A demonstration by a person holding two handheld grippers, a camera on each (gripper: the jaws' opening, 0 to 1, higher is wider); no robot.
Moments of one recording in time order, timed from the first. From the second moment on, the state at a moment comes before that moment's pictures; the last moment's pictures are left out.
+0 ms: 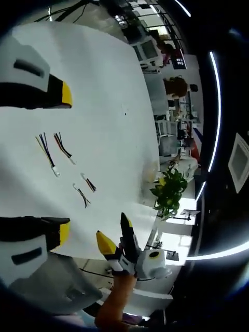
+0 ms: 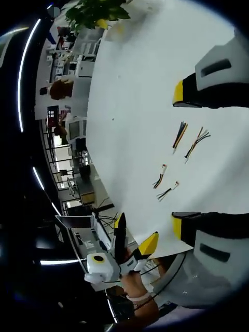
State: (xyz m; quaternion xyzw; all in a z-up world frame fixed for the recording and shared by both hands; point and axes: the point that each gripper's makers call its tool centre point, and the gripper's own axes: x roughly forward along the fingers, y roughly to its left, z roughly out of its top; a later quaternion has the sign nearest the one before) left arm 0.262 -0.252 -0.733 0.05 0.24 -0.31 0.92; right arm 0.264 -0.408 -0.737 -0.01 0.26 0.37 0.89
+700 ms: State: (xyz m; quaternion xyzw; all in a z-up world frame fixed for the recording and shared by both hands) left arm 0.294 -0.261 -0.729 0.06 0.22 -0.33 0.92; right arm 0.285 -0.400 -0.747 0.00 0.26 0.40 0.88
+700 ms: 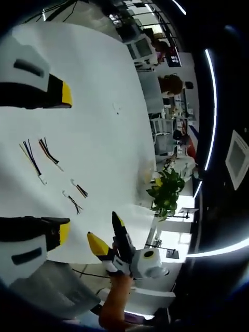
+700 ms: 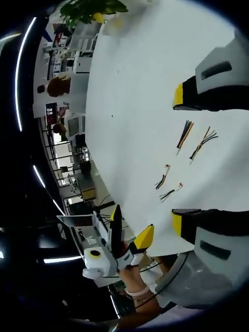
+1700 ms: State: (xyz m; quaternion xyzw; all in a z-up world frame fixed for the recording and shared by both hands) left arm 0.321 -0.261 -0.760 0.08 0.23 -0.33 0.91; right arm 0.330 -0.403 -0.770 -0.05 0.24 0.43 0.87
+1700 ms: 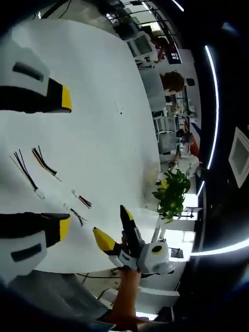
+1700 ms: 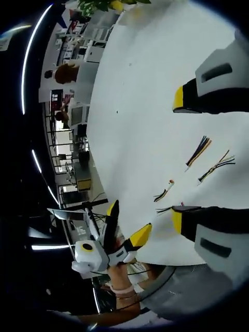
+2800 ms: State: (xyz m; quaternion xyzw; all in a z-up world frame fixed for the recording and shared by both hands) left arm 0.334 -0.264 -0.793 0.06 0.26 -0.38 0.89; right arm 0.338 -0.386 -0.803 -0.06 0.23 0.50 0.83
